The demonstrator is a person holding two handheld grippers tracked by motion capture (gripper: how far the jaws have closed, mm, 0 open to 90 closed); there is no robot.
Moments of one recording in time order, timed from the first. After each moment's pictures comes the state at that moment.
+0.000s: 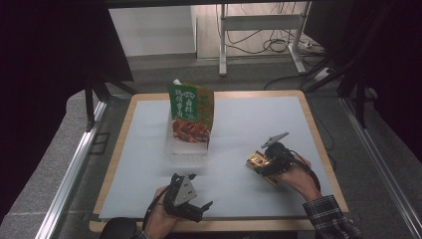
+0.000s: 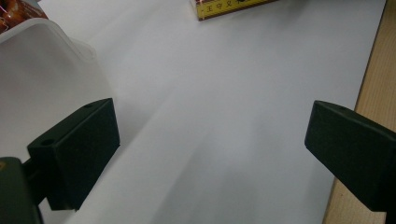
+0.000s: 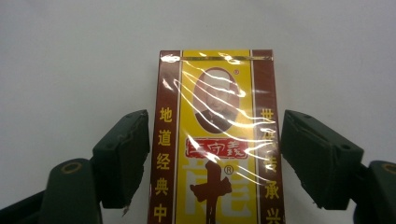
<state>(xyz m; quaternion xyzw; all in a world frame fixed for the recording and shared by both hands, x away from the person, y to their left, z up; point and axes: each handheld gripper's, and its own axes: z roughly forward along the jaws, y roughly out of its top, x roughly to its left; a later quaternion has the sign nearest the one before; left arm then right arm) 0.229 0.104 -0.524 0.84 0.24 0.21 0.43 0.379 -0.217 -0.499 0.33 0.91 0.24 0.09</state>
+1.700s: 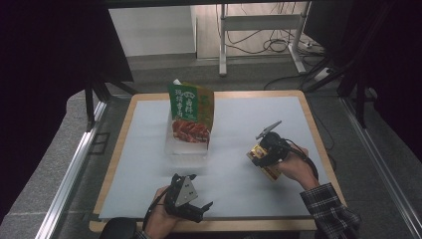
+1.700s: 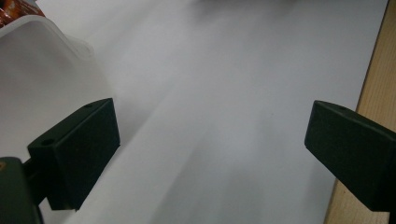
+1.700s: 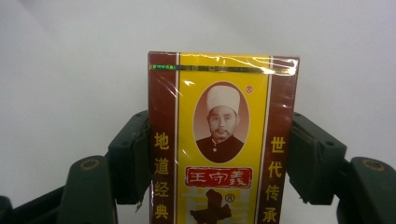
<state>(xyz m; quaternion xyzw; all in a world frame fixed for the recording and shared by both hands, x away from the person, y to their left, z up) 0.229 0.102 -0.526 0.85 0.24 0.21 0.42 0.392 -0.199 -0.467 0.31 0.92 0.22 0.10</state>
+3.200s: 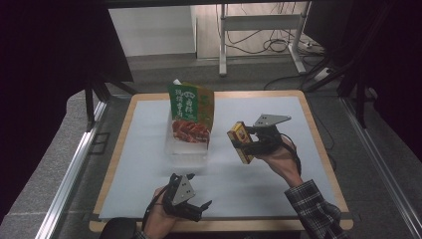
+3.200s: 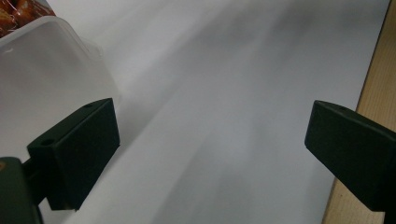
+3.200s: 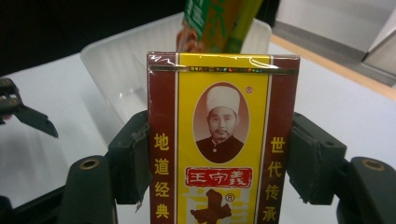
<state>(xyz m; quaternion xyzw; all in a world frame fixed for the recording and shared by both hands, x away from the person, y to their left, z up) 0.229 0.108 -0.523 0.84 0.25 0.21 0.43 0.380 -0.169 -0.426 0.25 0.83 0.48 0.13</state>
